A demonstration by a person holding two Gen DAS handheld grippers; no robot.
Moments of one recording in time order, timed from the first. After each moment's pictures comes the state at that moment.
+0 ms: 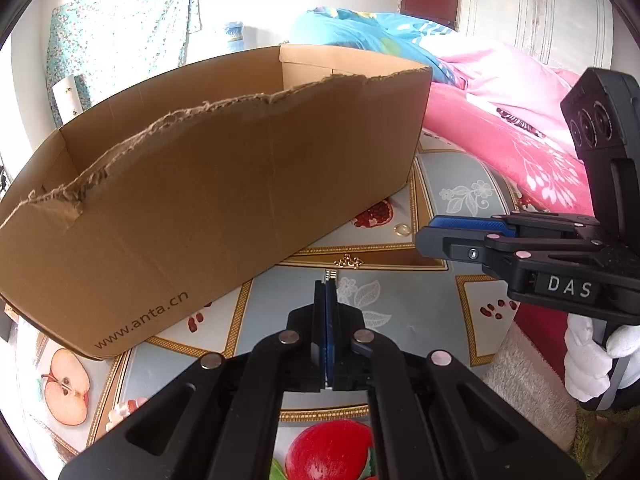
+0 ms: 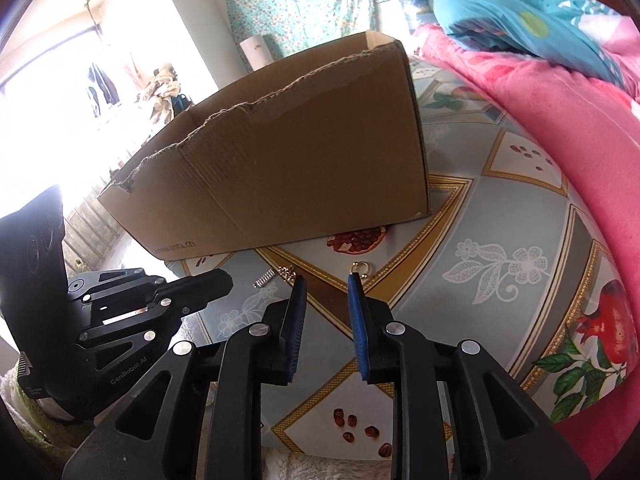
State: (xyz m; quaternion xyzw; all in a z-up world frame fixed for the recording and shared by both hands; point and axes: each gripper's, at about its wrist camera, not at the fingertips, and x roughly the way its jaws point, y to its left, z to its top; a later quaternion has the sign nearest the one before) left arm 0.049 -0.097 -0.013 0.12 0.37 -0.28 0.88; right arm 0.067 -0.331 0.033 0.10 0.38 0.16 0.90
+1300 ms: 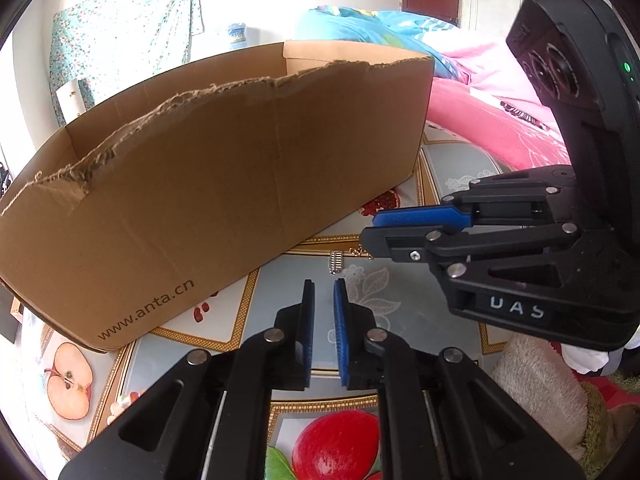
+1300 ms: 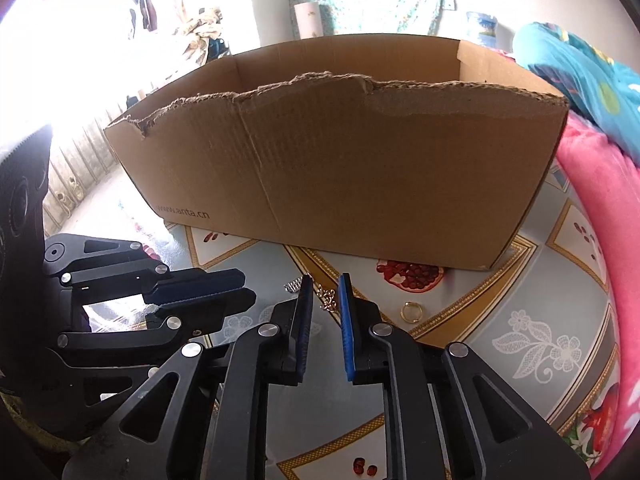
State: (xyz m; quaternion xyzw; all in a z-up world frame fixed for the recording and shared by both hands) left arm 0.046 -0.096 -0.021 0.13 0.37 -0.27 0.88; right arm 0.087 -0.283 0.033 -0.04 0.40 0.20 0.89
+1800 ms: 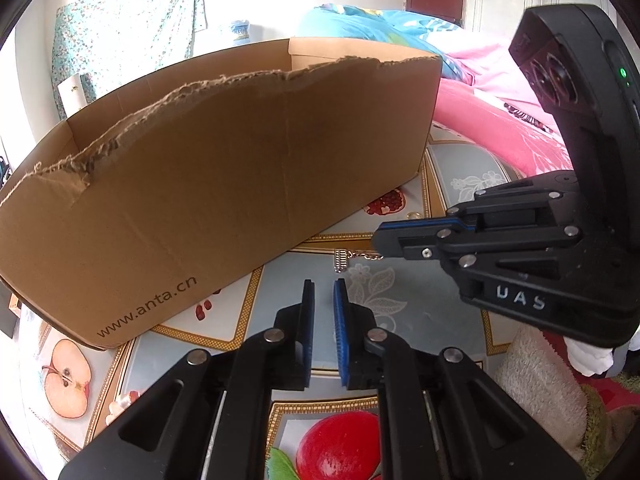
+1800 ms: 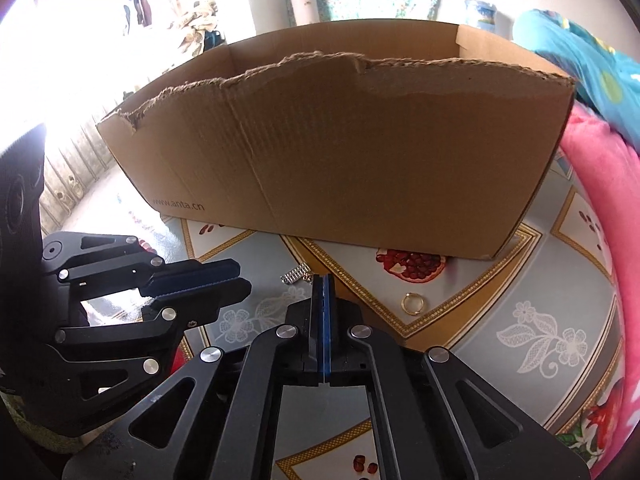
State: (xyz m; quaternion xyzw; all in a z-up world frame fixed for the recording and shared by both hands) left arm 0.050 -0.096 -0.024 0.12 0.38 -0.27 0.88; right arm 0.091 -0.286 0.037 -0.02 0.42 0.19 0.89
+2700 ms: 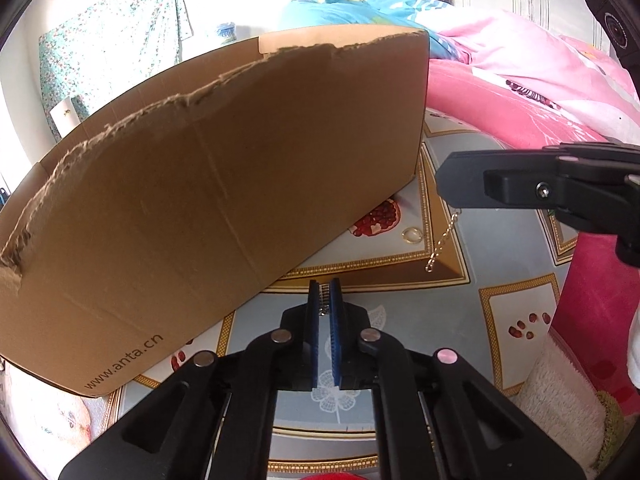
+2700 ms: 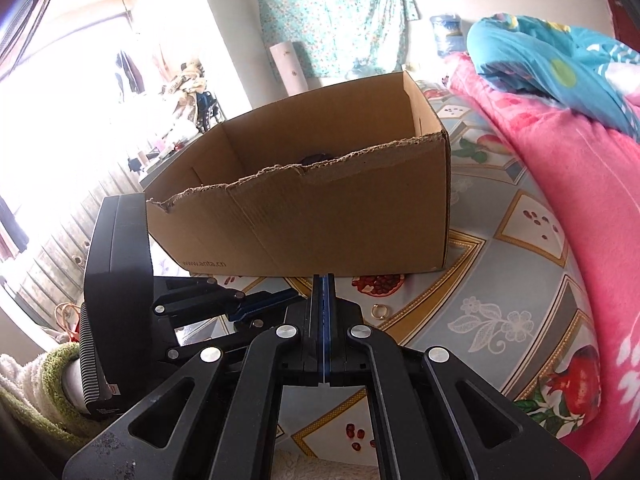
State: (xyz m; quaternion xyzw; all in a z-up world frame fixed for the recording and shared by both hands) left arm 0.065 -0.134 -0.031 0.17 0.37 -0.26 0.87; right arm 0.069 -0.336 0.070 0.07 0.36 0.19 0.91
